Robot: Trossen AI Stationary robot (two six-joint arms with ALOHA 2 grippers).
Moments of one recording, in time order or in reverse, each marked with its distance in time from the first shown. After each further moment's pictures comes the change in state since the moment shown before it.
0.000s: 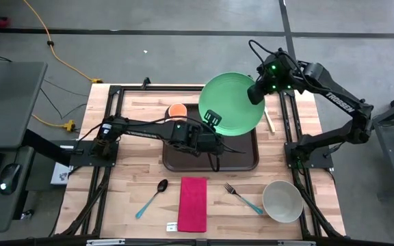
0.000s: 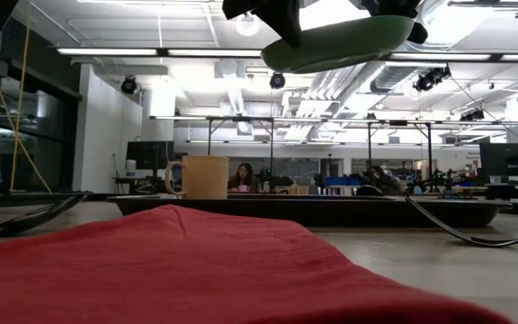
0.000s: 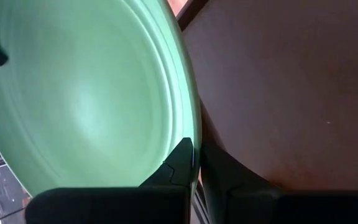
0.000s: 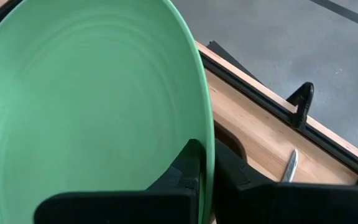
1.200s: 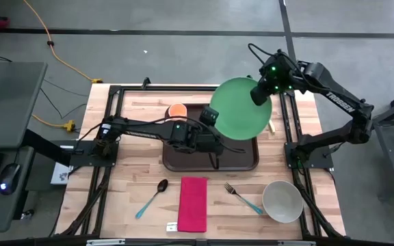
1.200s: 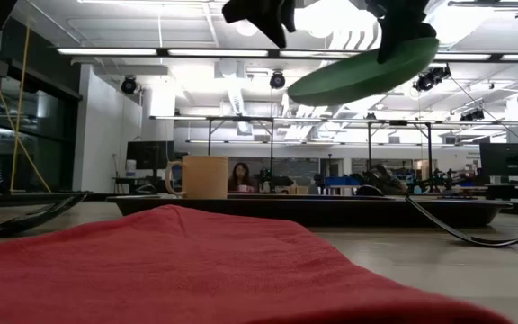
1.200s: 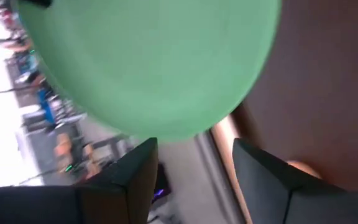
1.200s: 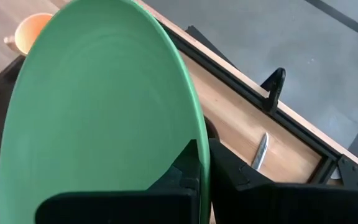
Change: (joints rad) left arm 0.000 -0.003 0.000 -0.024 -0.191 -0.026; right arm -0.004 -0.001 0.000 -0.053 0.037 -0.011
